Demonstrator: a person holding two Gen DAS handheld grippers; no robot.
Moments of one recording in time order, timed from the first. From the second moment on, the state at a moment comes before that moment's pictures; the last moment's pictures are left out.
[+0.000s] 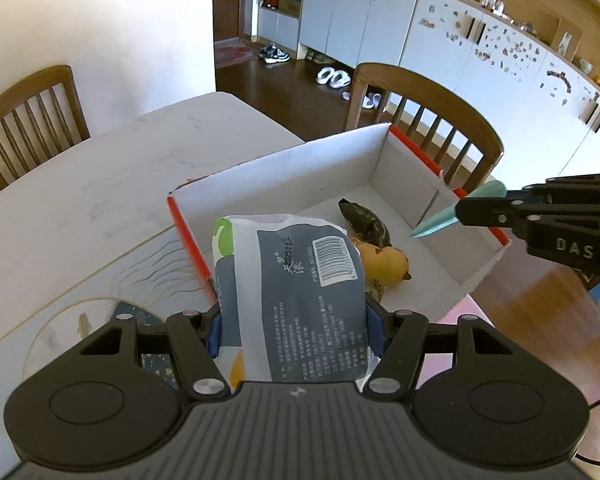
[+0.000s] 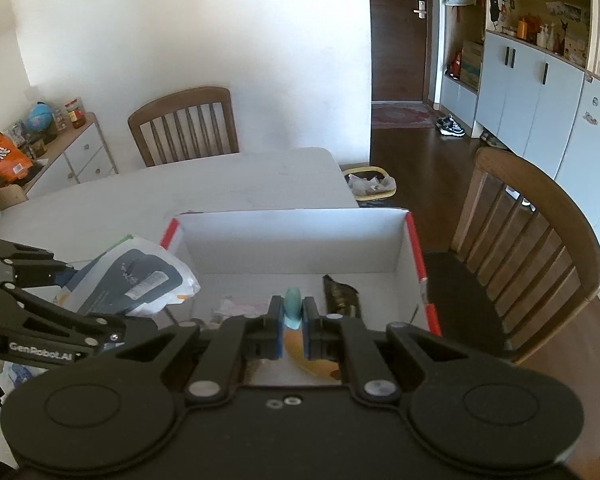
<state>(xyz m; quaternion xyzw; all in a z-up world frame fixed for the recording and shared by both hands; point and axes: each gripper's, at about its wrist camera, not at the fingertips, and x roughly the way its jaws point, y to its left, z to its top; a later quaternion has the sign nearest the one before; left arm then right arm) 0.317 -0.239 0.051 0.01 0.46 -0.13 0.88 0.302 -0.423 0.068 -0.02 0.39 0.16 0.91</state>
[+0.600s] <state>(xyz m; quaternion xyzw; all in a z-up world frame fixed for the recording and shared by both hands) 0.396 -0.261 0.003 0.03 0.52 -0.12 0.85 0.356 -0.430 0.035 -0.02 0.40 0.17 0.90</state>
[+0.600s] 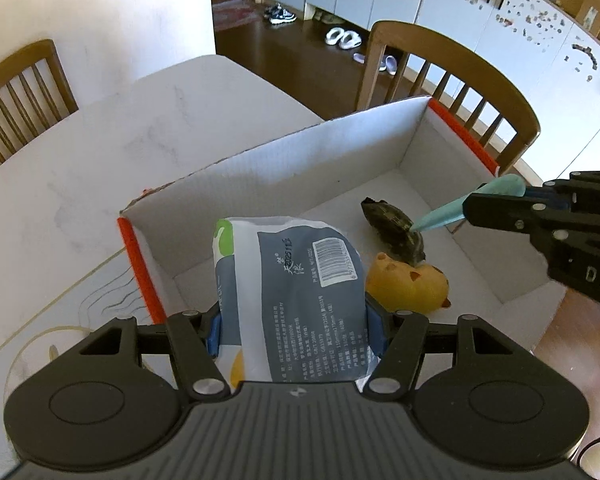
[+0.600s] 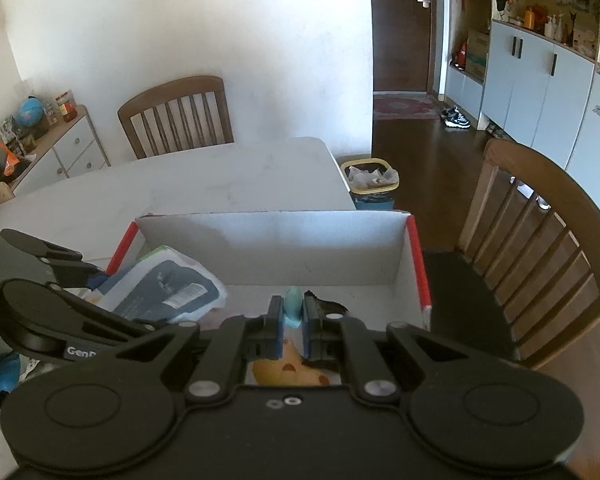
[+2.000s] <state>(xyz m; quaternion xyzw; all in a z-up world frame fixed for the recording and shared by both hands) 0.433 -0.277 -0.027 0.10 0.57 -0.11 0.81 0.386 -0.430 -0.019 -0.03 0.48 0.17 0.86</state>
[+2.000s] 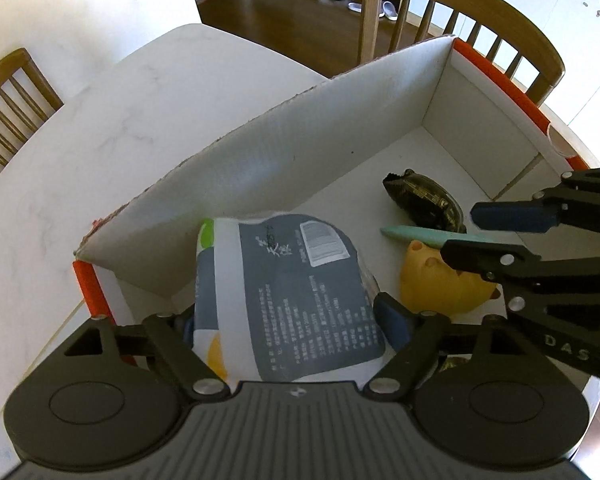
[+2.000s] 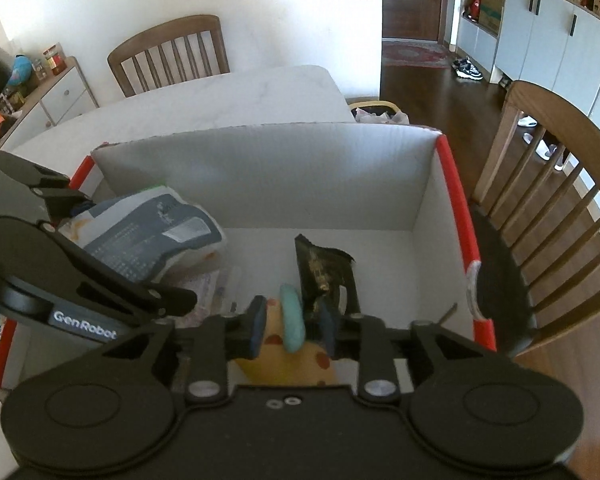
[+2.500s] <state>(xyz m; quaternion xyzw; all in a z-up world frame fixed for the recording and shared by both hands) 0.401 -0.256 0.001 0.08 0.54 -0.12 0.83 0.362 -0.435 0.005 -0.04 0.46 0.19 0.87</state>
